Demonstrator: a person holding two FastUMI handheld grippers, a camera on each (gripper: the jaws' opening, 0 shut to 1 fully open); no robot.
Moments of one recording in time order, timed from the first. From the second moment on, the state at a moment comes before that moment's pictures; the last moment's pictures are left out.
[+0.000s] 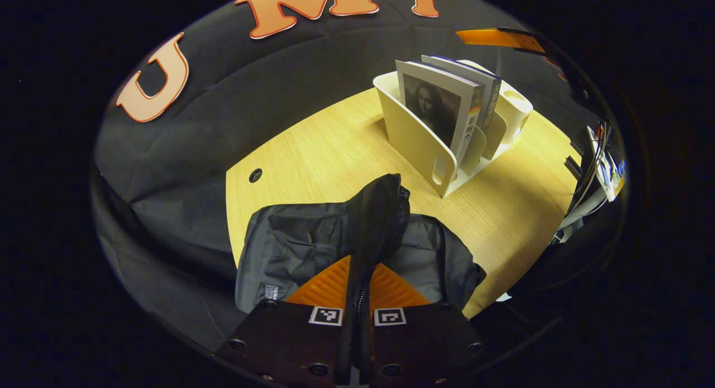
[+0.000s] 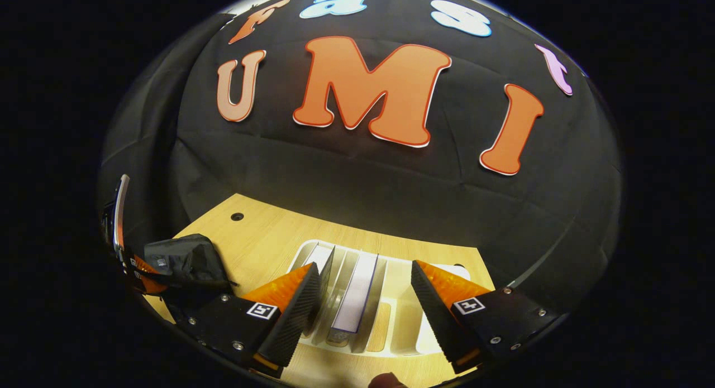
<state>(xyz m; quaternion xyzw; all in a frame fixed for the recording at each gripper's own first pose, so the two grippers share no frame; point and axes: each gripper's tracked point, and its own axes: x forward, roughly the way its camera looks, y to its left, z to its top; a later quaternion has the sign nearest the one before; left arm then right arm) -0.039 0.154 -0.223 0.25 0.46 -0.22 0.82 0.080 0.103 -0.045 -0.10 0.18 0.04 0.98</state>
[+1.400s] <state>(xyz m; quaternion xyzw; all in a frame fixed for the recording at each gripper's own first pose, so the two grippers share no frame) 0.007 0.180 -0.163 0.22 0.53 -0.38 0.72 0.112 0.178 -0.142 -0.03 0.50 0.03 0.86</state>
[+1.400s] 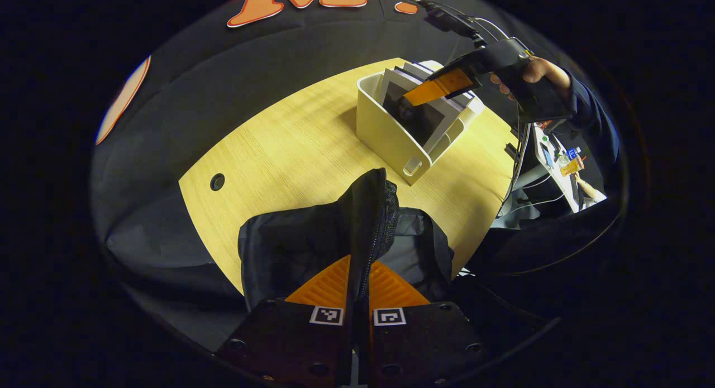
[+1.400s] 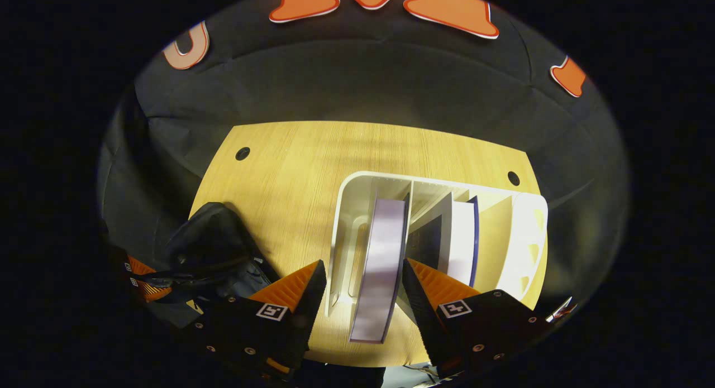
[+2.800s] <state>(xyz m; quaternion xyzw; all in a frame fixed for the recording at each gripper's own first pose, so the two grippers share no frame) -0.008 0.155 -0.178 0.20 0.53 -0.35 0.75 0.031 0.158 -0.121 -0.03 0.51 0.05 0.86</state>
